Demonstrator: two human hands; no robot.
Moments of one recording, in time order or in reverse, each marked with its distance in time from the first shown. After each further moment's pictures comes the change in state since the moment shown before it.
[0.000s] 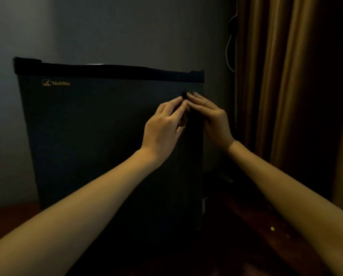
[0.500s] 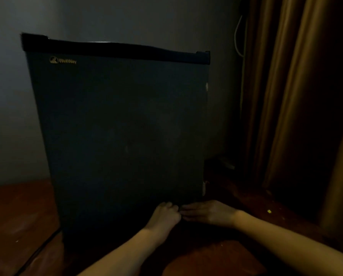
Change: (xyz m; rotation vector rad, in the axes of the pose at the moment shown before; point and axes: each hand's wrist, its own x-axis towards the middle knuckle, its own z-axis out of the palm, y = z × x) left_hand -0.201 0.039 0.068 0.158 -1.210 0.206; right_hand -0.252 -0.023 0.056 0.035 -0.878 -0.460
